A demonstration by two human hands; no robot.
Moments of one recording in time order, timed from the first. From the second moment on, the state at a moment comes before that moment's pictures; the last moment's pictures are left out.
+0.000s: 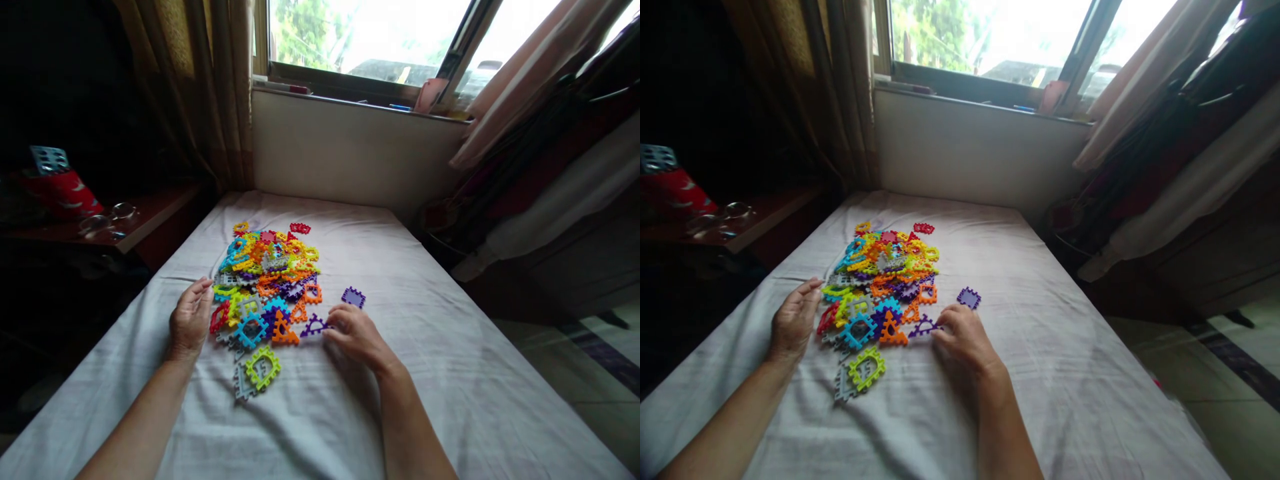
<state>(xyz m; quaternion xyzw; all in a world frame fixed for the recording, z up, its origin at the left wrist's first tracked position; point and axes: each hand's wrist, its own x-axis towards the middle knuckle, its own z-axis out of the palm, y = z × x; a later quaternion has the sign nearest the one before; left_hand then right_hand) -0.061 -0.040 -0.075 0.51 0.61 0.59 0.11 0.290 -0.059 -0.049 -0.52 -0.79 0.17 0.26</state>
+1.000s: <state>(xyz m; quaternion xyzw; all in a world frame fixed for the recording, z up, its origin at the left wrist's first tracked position) -0.064 -0.061 -0.056 0.77 0.53 0.34 -0.05 0.197 -0.070 -0.062 -0.49 -0.83 0.07 0.27</state>
